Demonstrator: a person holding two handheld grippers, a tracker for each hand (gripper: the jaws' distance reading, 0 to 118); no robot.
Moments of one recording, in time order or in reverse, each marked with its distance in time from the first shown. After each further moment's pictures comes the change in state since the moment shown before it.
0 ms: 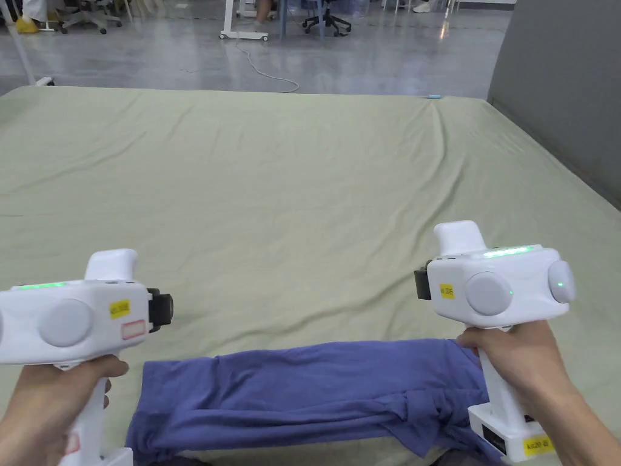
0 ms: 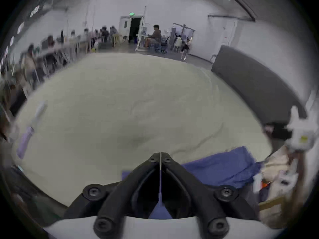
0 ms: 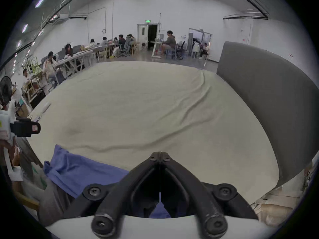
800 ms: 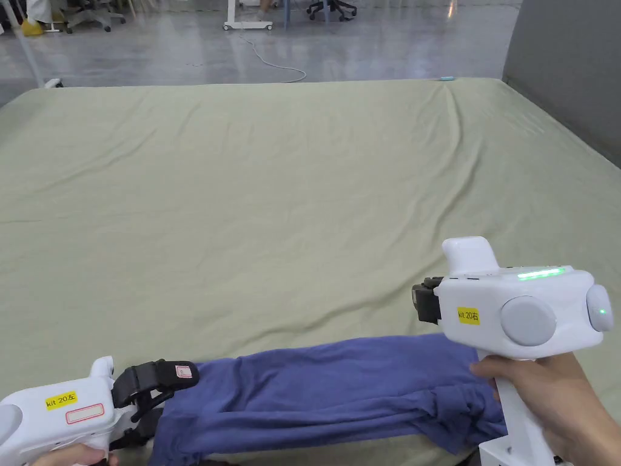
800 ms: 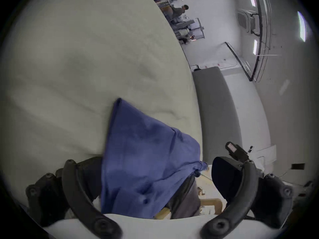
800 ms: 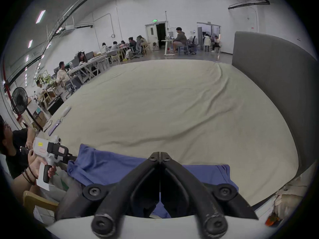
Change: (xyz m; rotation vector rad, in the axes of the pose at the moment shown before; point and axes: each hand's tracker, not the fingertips) left arm -0.117 -0.094 -0.064 -0.259 -0.546 0.582; right arm -0.022 -0.018 0.013 -0.019 0.186 -0.071
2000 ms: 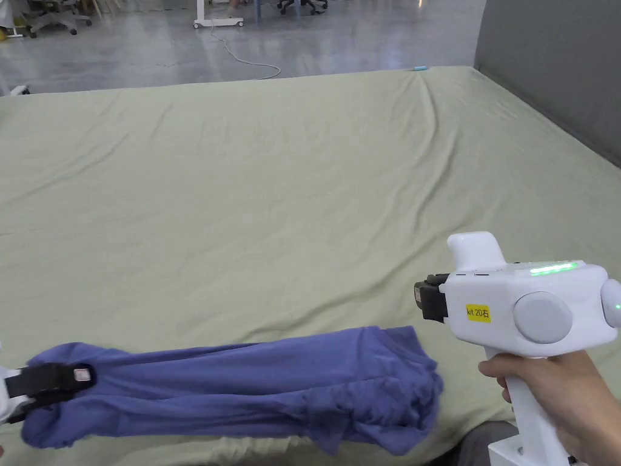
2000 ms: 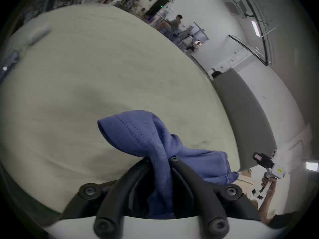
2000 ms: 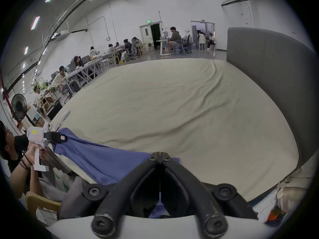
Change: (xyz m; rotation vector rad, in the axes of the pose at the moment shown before) left arm 0.012 0.054 0.101 0.201 0.374 -0.246; right arm 0.011 -0.010 0.016 0.002 -0.013 -0.048
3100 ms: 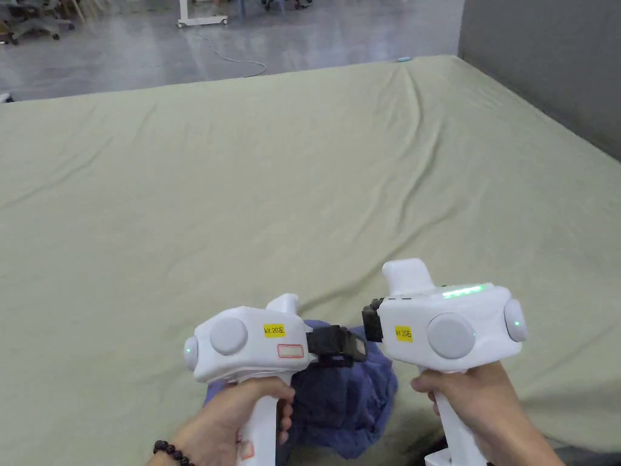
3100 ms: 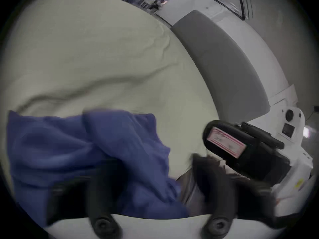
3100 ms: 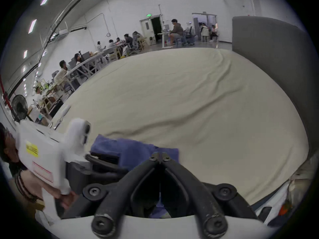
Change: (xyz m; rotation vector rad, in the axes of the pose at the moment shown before) left arm 0.267 -0.101 -0.228 -0.400 -0.276 -0.196; right arm -0.015 -0.026 -0.049 -0.058 0.031 -0.034
